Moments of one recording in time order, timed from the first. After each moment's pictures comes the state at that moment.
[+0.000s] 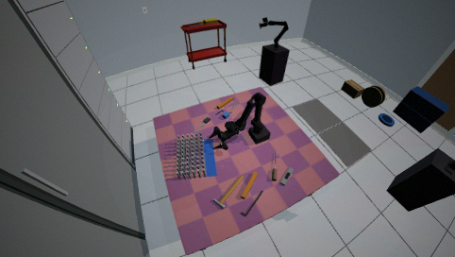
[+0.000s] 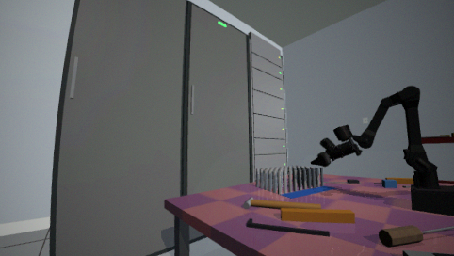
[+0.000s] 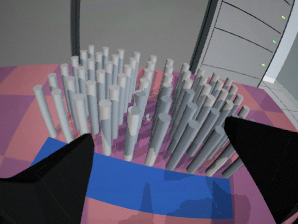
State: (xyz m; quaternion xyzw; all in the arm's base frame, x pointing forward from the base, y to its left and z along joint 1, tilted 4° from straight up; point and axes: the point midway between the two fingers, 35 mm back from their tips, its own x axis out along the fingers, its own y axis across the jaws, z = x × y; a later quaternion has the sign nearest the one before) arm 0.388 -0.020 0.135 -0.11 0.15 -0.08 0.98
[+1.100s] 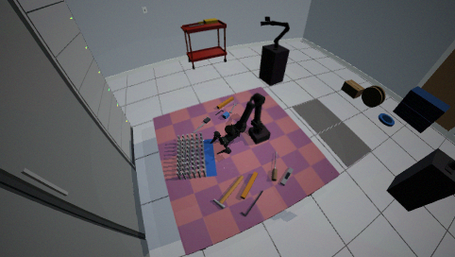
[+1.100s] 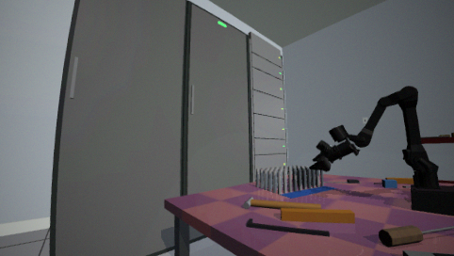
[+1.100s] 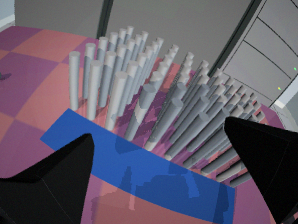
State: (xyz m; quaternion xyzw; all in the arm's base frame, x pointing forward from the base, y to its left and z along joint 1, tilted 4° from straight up) arm 0.394 0.019 0.121 -0.20 0.19 -0.01 0.96
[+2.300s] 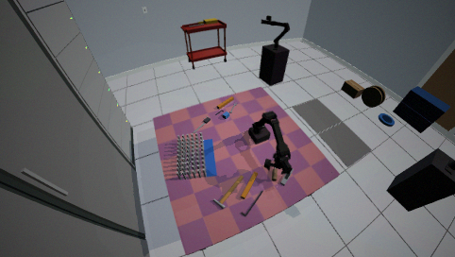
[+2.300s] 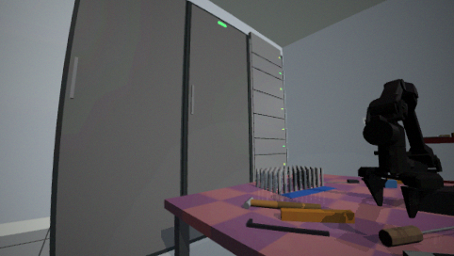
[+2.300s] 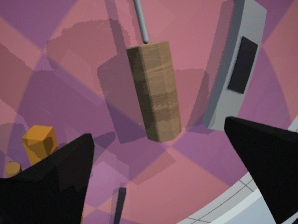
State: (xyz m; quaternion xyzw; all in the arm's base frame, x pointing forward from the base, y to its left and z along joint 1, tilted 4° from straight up) arm 0.122 0.387 0.042 0.70 0.24 -0.63 0.23
